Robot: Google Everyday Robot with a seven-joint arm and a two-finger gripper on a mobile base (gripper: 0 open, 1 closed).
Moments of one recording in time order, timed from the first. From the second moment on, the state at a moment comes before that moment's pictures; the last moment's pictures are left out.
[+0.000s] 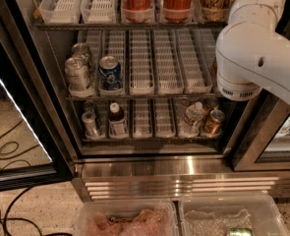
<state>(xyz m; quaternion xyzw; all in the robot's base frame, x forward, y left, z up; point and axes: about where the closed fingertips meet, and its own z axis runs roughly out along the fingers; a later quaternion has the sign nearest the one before) 0.660 -0.270 1.087 0.08 0.61 -0.23 0.75</state>
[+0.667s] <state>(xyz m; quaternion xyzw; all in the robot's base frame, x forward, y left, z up) 0.653 -0.284 1.072 0.08 0.64 -0.23 0.73</state>
